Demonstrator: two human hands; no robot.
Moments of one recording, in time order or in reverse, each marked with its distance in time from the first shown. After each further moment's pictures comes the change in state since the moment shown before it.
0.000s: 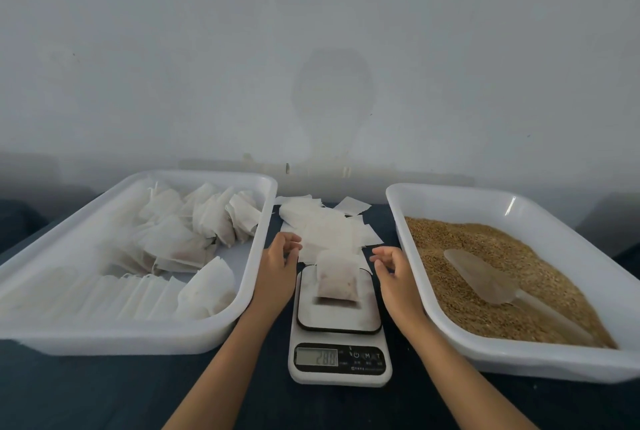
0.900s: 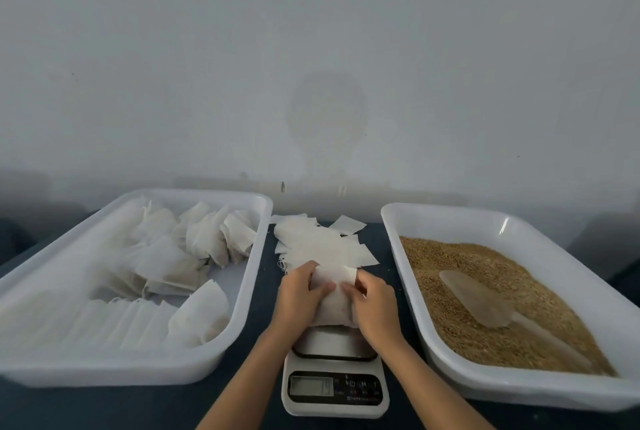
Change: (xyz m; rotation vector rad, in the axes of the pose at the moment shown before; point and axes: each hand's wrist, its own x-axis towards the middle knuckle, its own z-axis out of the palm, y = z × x) left_hand -0.004 0.033 0.024 0.145 -0.175 -0.015; right_hand -0.009 -0.028 0.018 -0.352 -0.086 -0.114
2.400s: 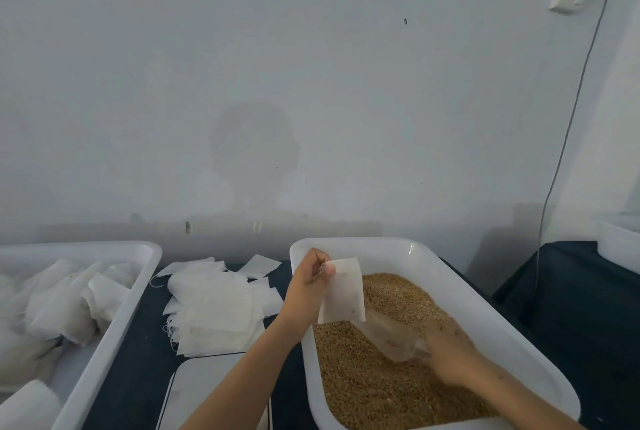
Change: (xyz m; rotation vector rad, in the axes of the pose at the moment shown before) left_hand 0.062 0.128 0.106 -0.623 -0.264 0.090; right_hand 0.010 0.105 -0.206 -0.820 -0.389 0.489
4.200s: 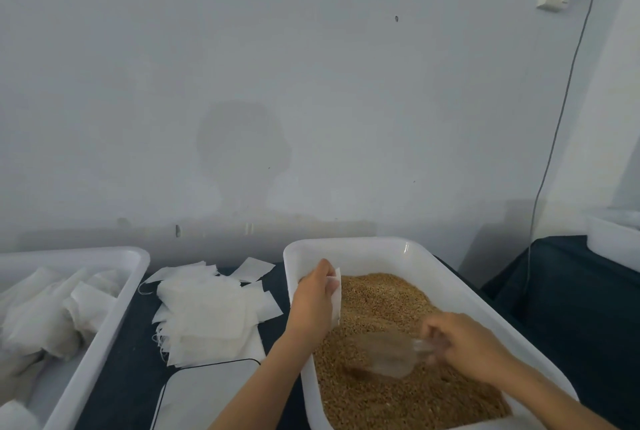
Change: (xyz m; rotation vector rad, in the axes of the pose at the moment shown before) left_hand 0.005 -0.013 0.017 0.492 0.014 0.030; right_hand -0.009 0.023 -0.025 0.144 0.132 -0.243
